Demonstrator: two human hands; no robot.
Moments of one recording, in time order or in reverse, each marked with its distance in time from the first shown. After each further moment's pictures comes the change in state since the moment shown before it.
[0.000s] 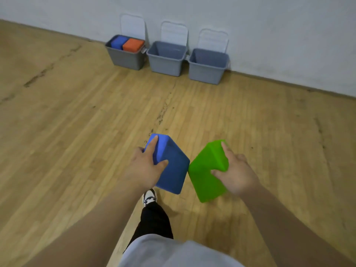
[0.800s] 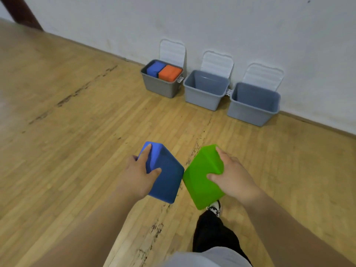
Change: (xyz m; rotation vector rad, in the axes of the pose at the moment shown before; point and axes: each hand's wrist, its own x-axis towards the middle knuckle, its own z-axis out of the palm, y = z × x) left_hand 0.413 -0.046 -0.221 -0.033 0.138 -0.162; right_hand 0.436 -0.319 -0.021 -0.034 -0.145 -0.237
